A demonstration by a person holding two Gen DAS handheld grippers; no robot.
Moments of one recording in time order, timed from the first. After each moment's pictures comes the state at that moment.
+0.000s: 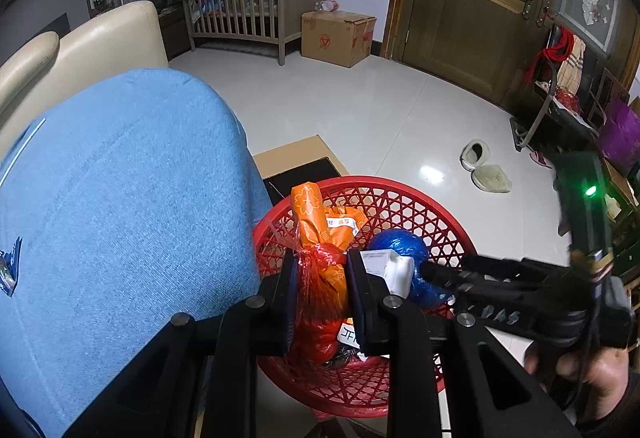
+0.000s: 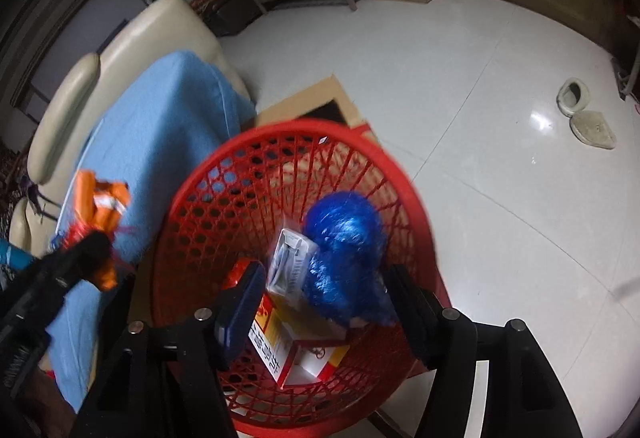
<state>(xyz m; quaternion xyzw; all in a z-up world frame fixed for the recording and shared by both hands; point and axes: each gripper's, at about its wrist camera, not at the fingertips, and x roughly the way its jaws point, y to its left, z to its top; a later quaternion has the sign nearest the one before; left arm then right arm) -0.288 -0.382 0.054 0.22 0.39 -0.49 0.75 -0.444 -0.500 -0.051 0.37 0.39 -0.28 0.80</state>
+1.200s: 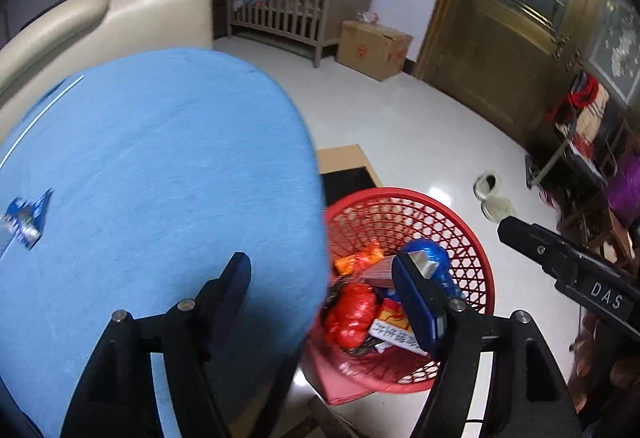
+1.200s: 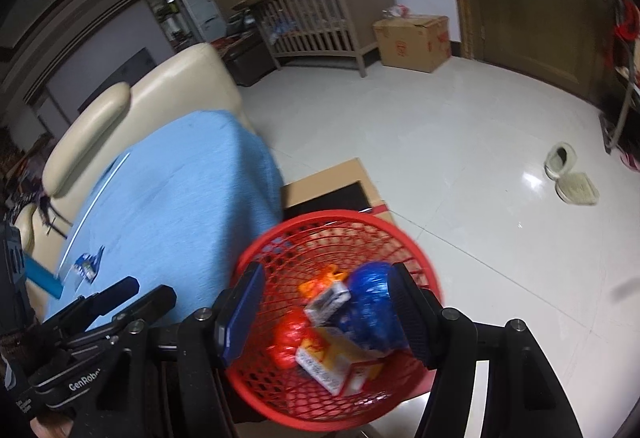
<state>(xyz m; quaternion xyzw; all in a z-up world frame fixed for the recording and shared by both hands) -0.244 -0.321 0.077 0.15 0.42 -0.45 0.78 -0.434 -0.453 0.047 0.29 0.32 -0.31 0.84</state>
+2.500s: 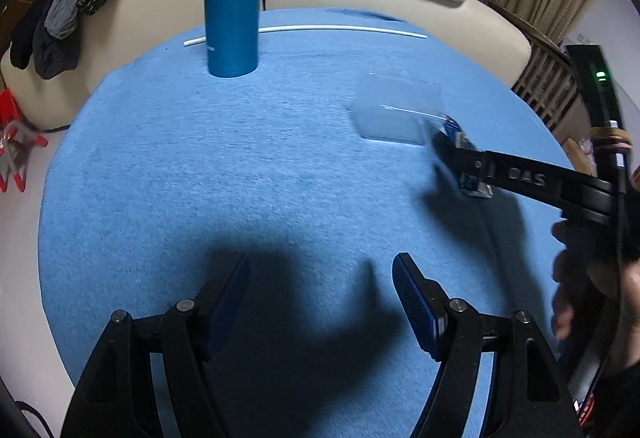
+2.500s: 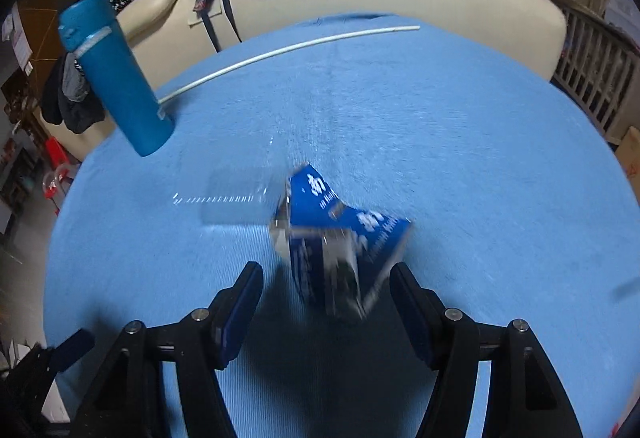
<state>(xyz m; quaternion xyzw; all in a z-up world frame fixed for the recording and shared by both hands) -0.052 -0.002 0.031 -0.04 0.47 -0.10 0.88 -0.018 -0.184 0.004 0.04 0.46 0.02 0.89</state>
